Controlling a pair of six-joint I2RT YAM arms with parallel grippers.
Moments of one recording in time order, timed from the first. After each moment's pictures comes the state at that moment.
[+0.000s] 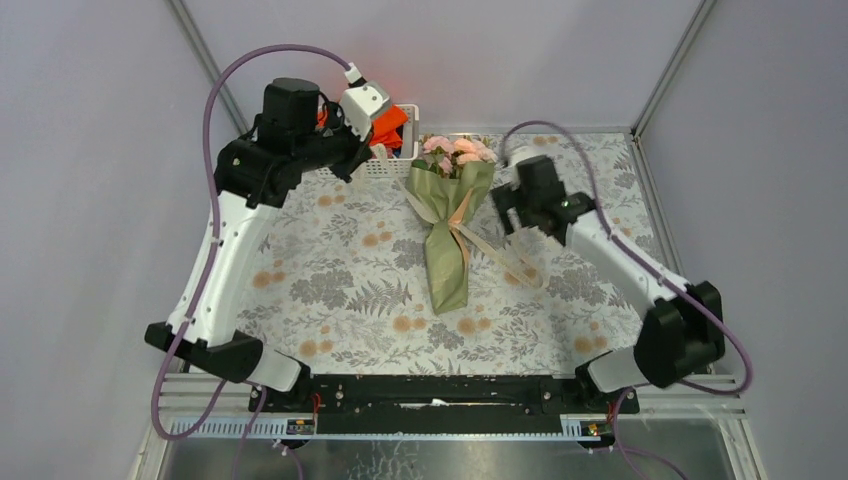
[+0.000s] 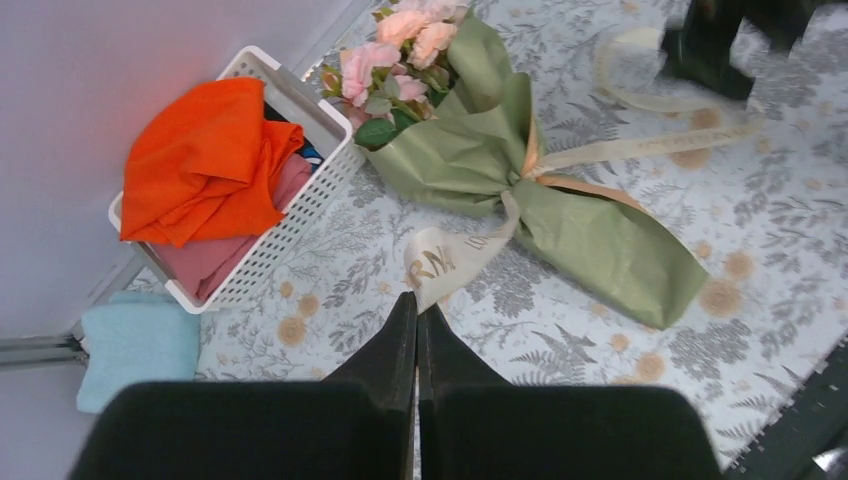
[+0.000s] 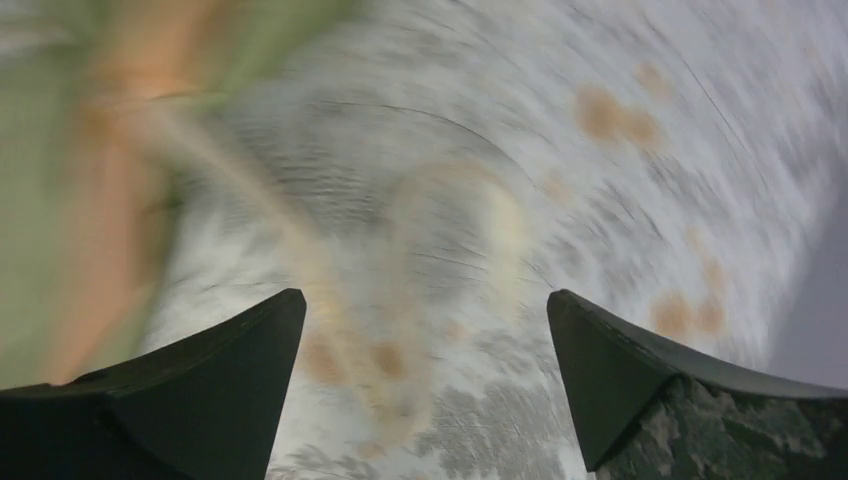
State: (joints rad) left arm -0.37 1.48 1.96 -1.00 0.29 0.39; right arm 0.36 1.48 1.19 -0.58 0.34 0.00
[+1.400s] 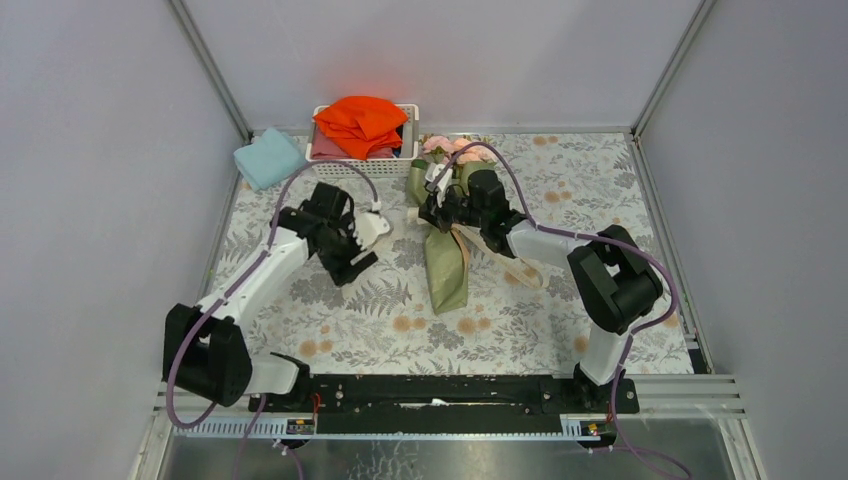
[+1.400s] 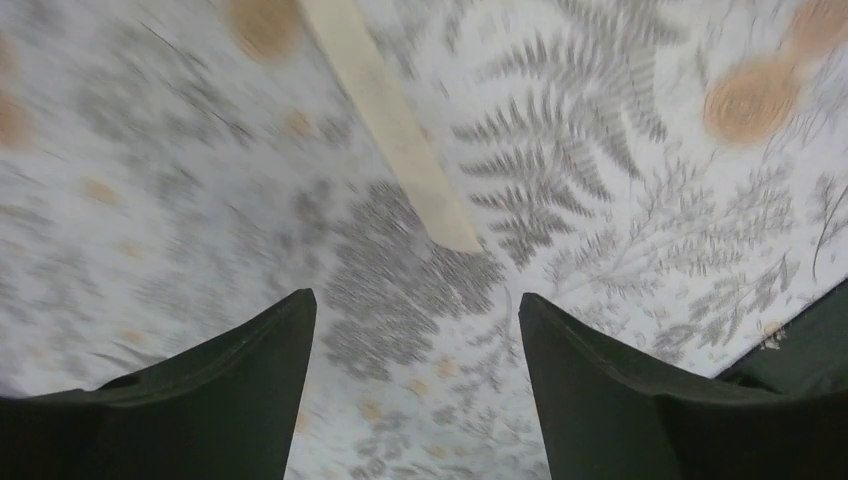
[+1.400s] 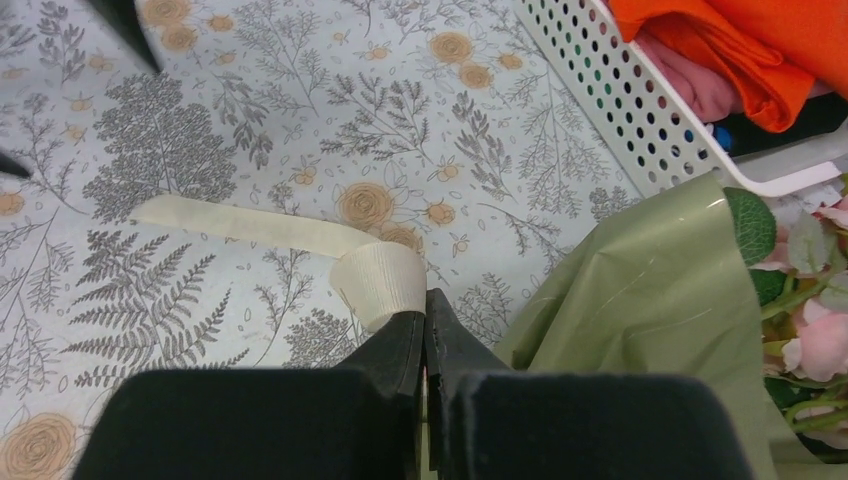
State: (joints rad) left arm -0.31 1.35 0.98 -0.88 0.18 0.67; right arm 0.60 1.81 1.08 0.44 -0.54 -0.24
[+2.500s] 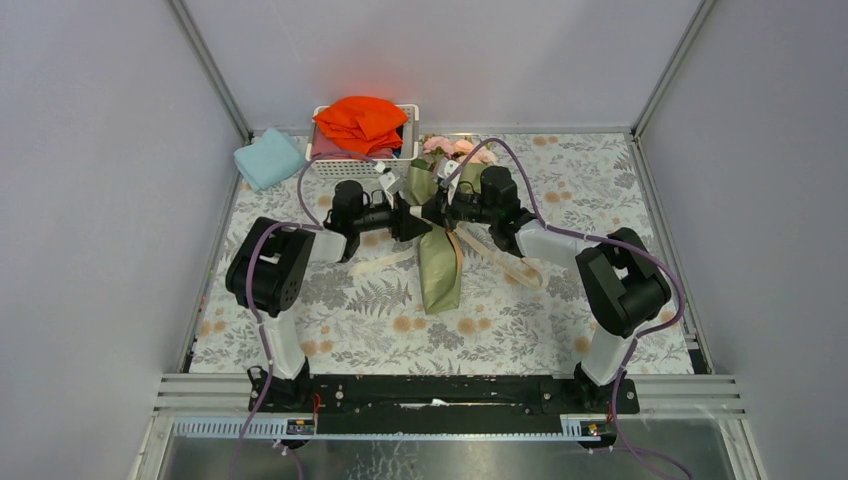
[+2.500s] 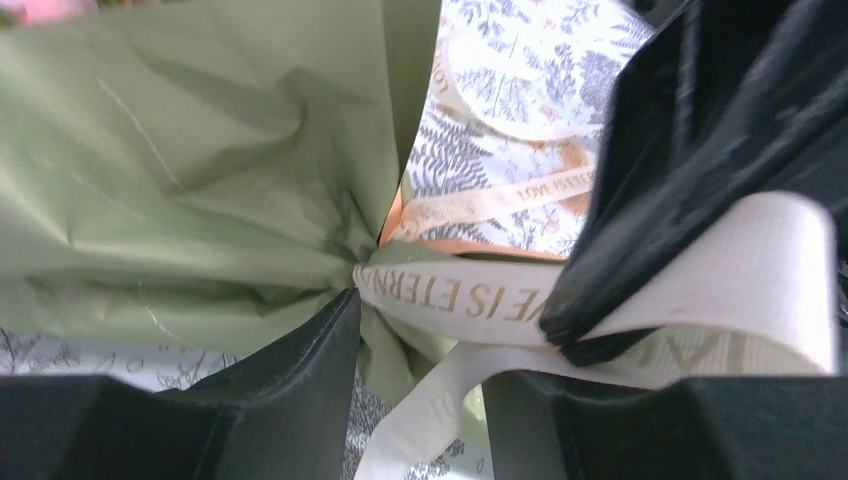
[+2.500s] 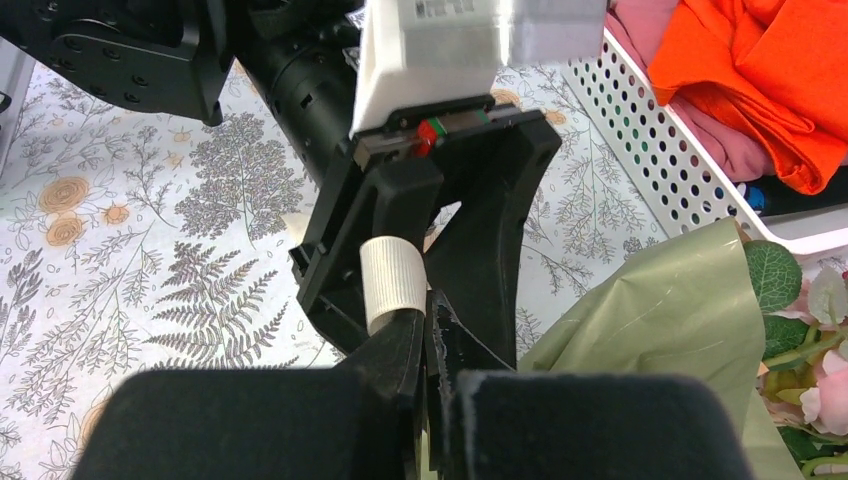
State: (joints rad) left arm -0.29 1.88 0.86 0.76 0.91 -0.14; right arm 0.56 1.77 1.04 0.53 -0.73 -0.18
